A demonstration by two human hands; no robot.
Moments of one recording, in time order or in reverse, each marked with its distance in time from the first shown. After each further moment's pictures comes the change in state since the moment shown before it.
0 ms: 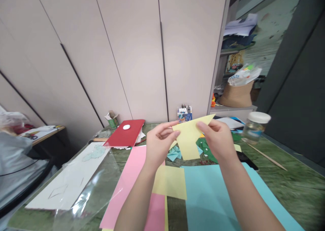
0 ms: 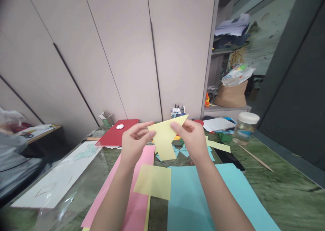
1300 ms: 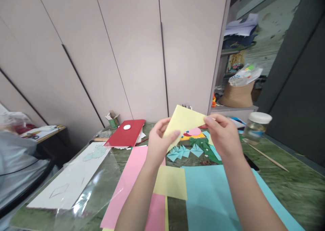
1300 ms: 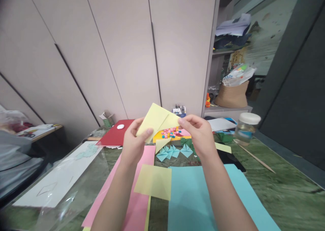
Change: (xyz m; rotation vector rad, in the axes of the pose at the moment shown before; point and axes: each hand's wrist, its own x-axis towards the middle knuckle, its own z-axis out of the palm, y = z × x) left_hand 0.005 -0.001 0.001 -0.128 -0.012 -0.053; right_hand 0.010 -0.002 -0.011 -0.049 0.105 -0.087
